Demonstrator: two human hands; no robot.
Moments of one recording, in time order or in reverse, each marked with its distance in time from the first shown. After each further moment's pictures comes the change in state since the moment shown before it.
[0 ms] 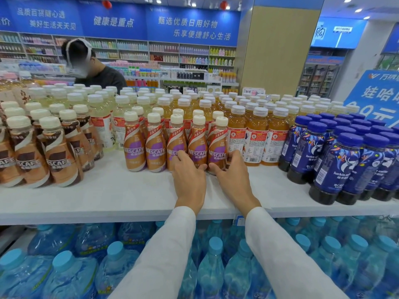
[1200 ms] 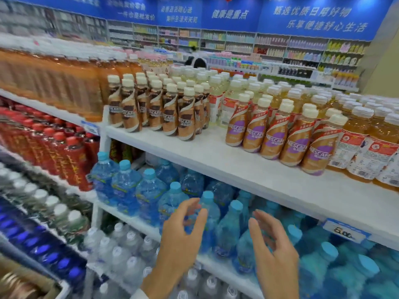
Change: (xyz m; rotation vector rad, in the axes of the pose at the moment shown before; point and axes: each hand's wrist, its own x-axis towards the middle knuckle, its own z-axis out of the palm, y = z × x) left_hand -0.182 -0.113 -0.200 -0.283 0.079 -0.243; right_hand -0.230 -0.016 0.019 0.417 -0.234 0.003
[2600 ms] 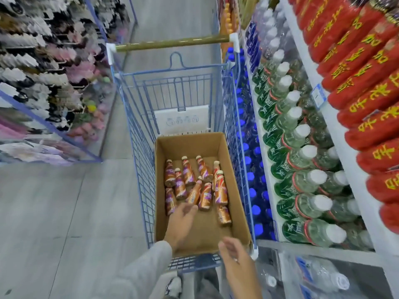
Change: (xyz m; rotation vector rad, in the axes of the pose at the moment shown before) left_hand -0.067 -0.372 -0.519 -0.119 0.838 -1.125; right_hand -0.285 0.124 0.554 -0.583 -1.488 0.523
